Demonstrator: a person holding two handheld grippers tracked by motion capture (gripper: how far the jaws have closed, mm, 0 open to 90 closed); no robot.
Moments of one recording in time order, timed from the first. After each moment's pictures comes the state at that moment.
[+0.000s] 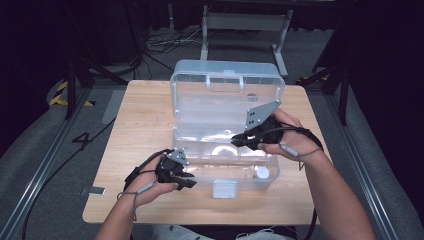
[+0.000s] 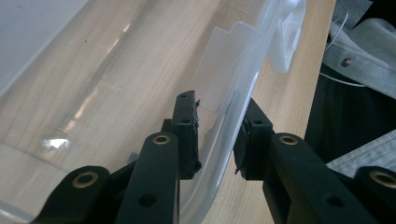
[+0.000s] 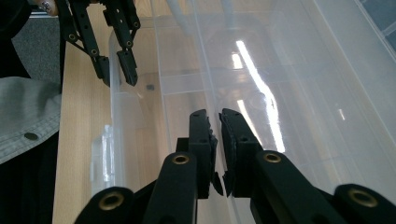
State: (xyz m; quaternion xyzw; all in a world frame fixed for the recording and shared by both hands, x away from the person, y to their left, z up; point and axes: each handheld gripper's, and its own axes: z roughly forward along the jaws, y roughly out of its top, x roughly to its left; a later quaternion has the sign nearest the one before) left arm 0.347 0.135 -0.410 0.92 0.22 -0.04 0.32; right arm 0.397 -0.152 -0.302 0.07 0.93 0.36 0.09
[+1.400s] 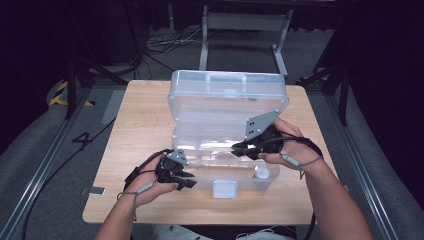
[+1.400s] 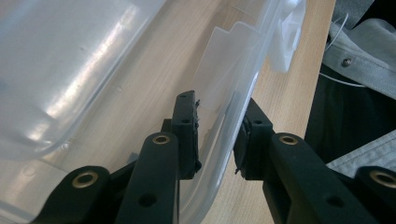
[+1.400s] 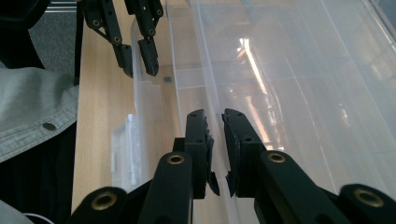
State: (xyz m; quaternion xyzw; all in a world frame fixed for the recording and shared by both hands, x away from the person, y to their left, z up) left arm 0.347 0.135 -0.410 0.92 0.22 -0.04 0.32; right arm 0.381 -0.152 -0.313 0.06 0.93 0.35 0.08
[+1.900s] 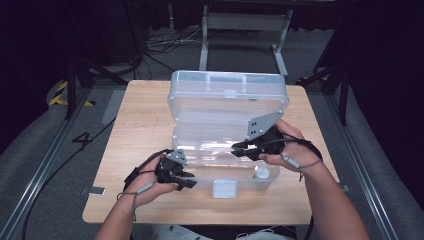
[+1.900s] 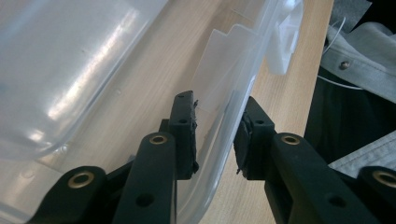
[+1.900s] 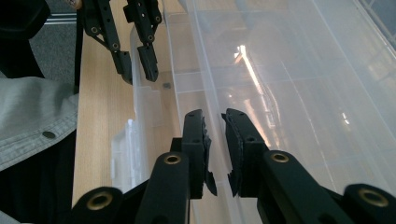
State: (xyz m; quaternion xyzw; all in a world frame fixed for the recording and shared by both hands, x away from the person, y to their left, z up) left arm 0.346 0.136 -0.410 0.92 0.22 -0.04 0.33; right arm 0.380 -0.155 -0.316 0.07 0.92 0.37 0.08
